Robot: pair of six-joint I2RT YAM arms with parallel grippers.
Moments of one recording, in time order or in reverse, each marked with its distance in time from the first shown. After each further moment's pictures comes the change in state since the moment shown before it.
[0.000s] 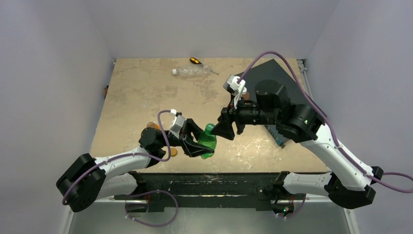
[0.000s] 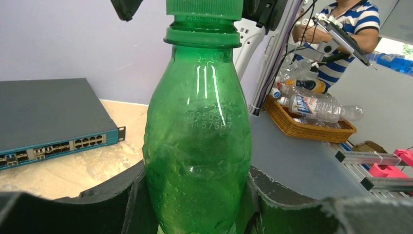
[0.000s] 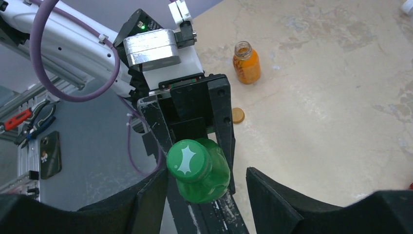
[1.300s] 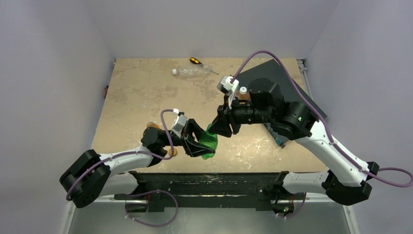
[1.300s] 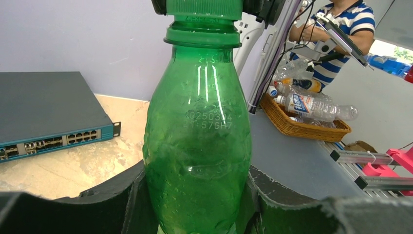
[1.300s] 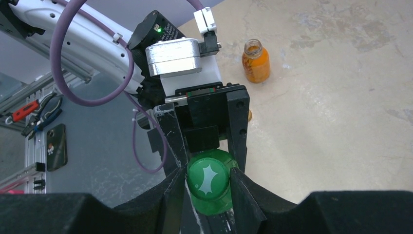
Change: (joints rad) left arm 0.000 0.055 0.000 0.046 0.013 -0.034; right arm 0.023 0.051 0.026 0.001 -0.034 -0.007
